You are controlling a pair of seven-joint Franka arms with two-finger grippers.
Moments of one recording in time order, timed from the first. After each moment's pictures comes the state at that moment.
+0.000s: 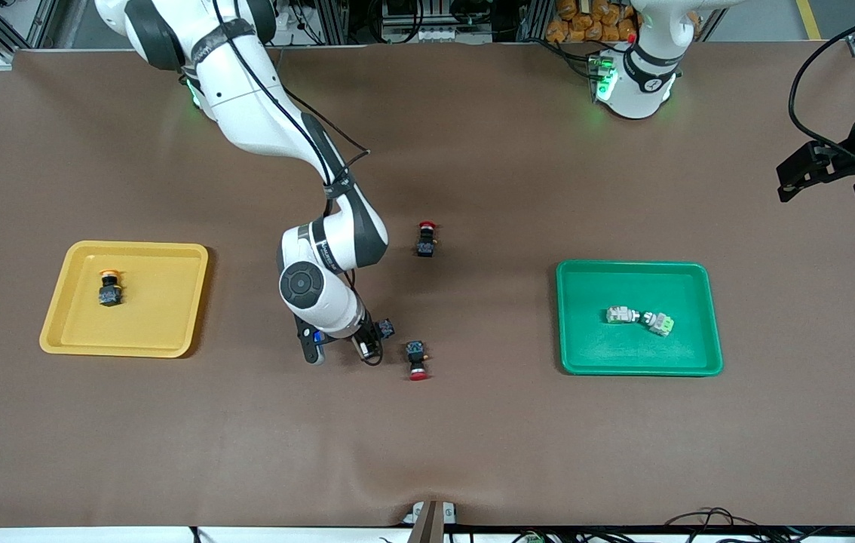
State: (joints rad) left arm 0.09 -0.04 -0.16 -1.57 0.09 1.58 -0.07; right arm 0.73 0.90 -0.28 -1.40 0.47 2.34 1.46
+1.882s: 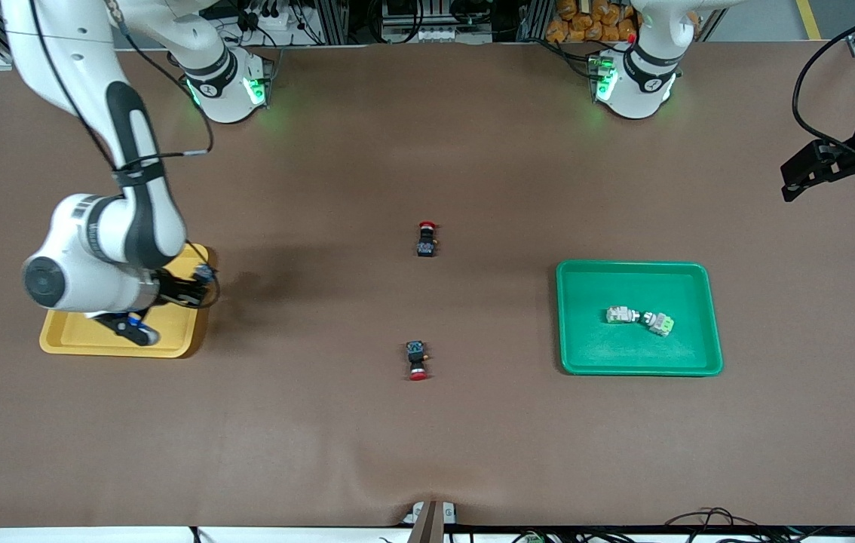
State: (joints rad) left arm 0.08 -0.04 -0.15 -1.57 0.09 1.58 -0.07; right arm 0.41 0.47 -0.48 -1.90 0.33 2.02 0.18
